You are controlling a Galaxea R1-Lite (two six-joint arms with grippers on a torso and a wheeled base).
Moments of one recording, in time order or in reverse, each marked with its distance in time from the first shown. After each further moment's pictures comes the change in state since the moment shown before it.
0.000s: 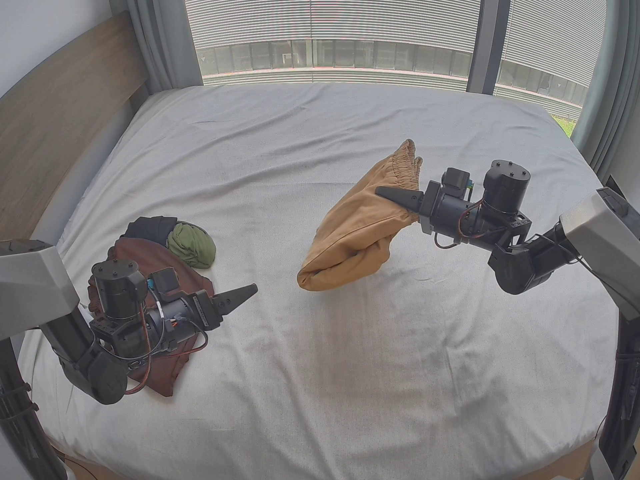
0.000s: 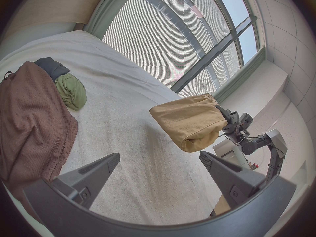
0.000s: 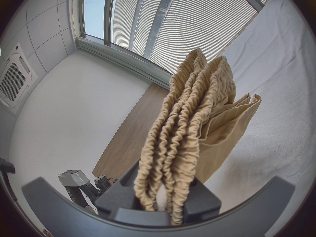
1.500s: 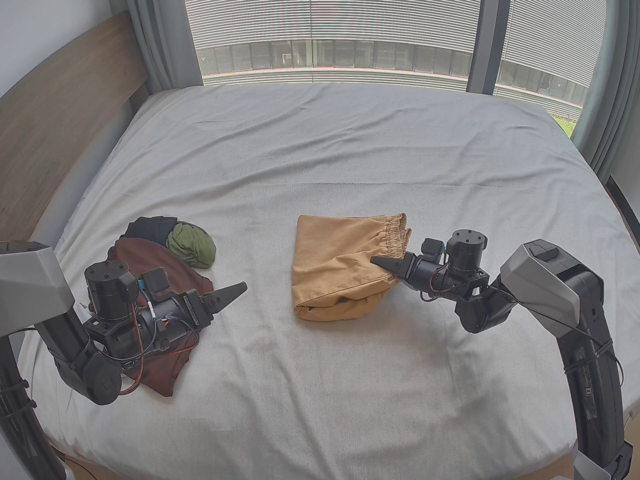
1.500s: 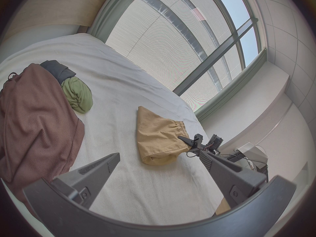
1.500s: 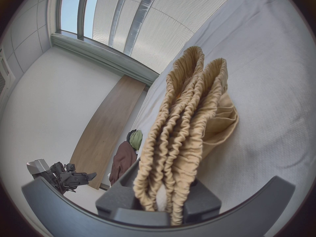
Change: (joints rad) left arm 0.037 -0.001 0.027 -0.035 -0.003 -0.001; right arm -0.042 0.413 -0.184 0.000 -0.077 -0.086
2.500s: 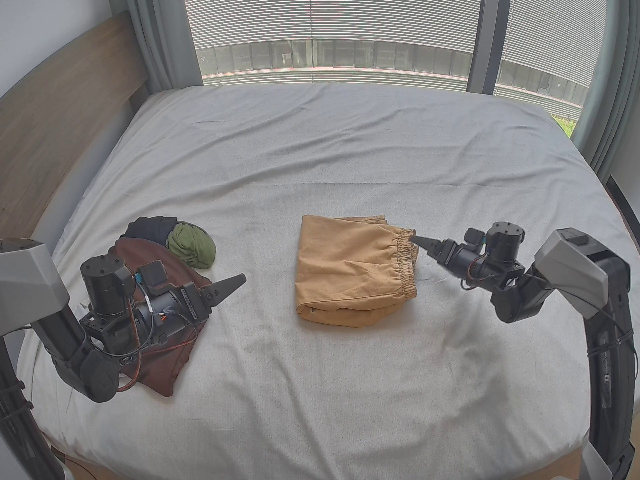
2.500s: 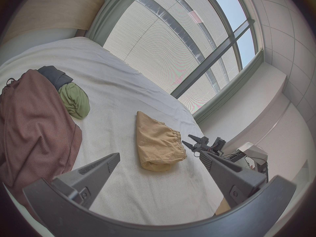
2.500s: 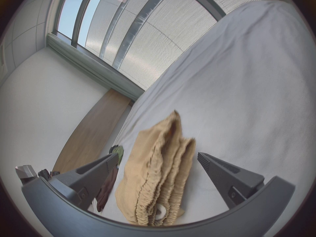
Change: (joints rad) left arm -0.001 -0.025 -0.012 -0.001 -0.001 -0.004; right arm -0.137 -0.100 0.148 -0.051 -0.099 -0.064
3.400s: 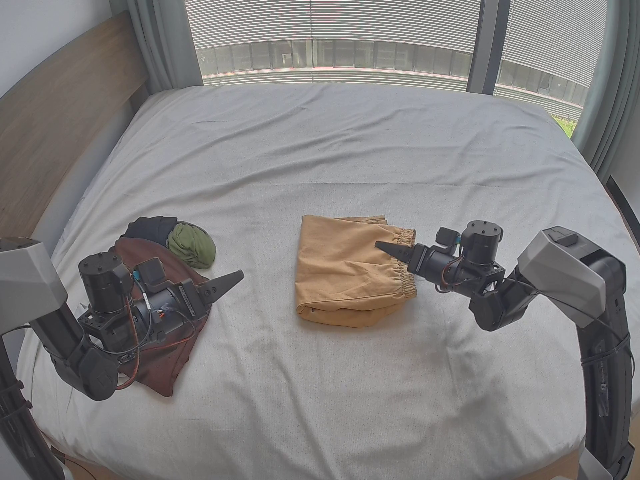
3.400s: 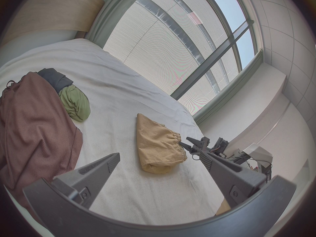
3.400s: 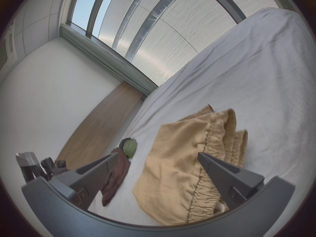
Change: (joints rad) left arm 0.008 -0.006 -0.006 0.000 0.000 0.000; right arm 0.130 -0.042 0.031 -0.004 -0.033 -0.069
